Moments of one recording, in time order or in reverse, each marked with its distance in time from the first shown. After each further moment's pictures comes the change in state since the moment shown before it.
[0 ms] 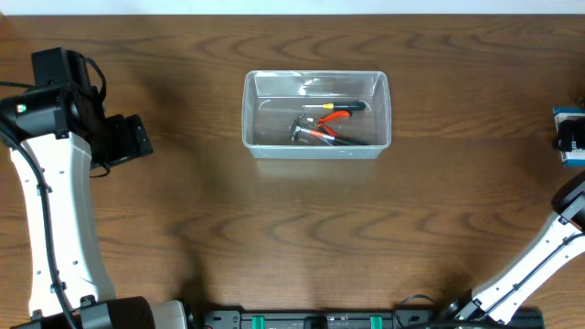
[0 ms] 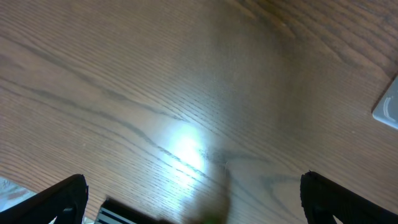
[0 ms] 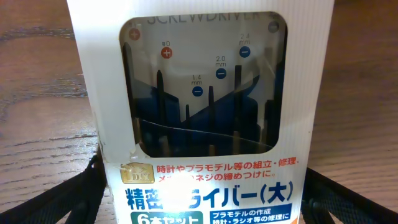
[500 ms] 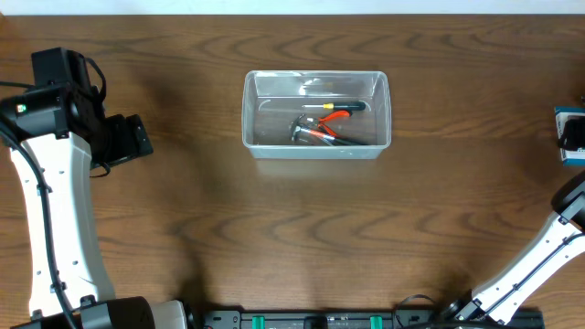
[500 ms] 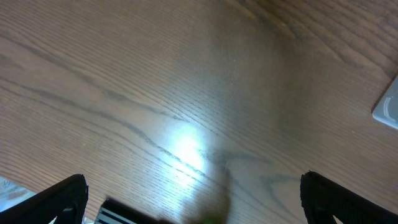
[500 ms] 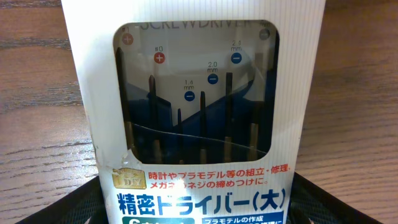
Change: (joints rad) left arm 0.000 0.000 0.000 0.000 0.000 0.000; right arm 0.000 0.000 0.000 0.019 0.002 0.010
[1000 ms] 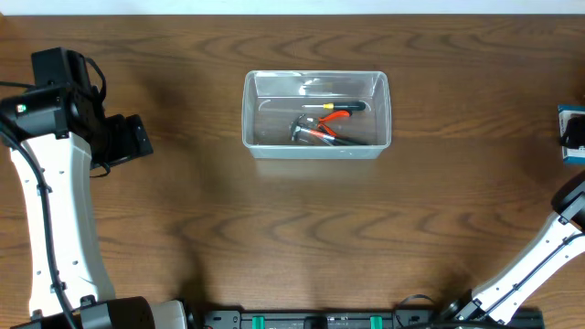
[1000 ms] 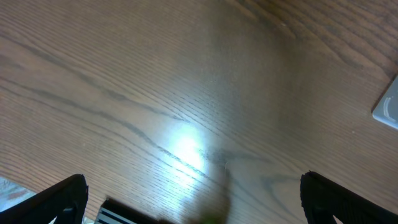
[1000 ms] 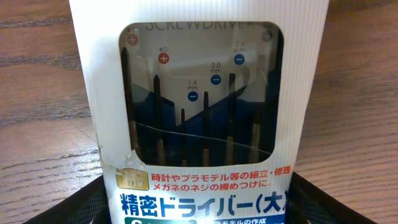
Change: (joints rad) left arm 0.000 0.000 0.000 0.000 0.000 0.000; right arm 0.002 0.000 0.000 0.023 0.002 0.039
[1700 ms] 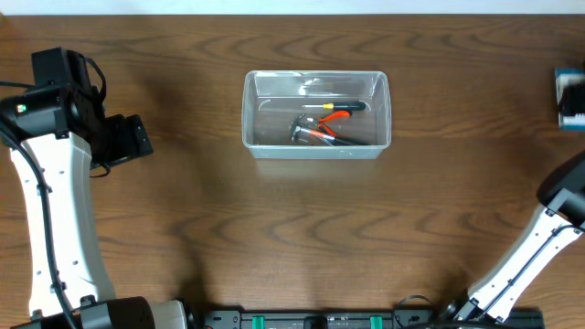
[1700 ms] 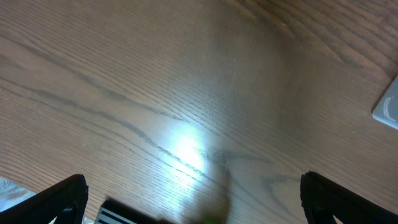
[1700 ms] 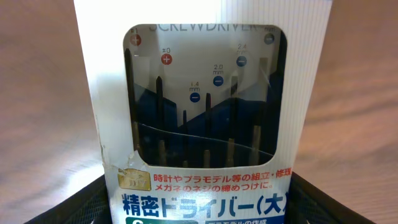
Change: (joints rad) left arm 0.000 0.000 0.000 0.000 0.000 0.000; right arm 0.116 0.013 0.261 -0.097 -0.037 0.041
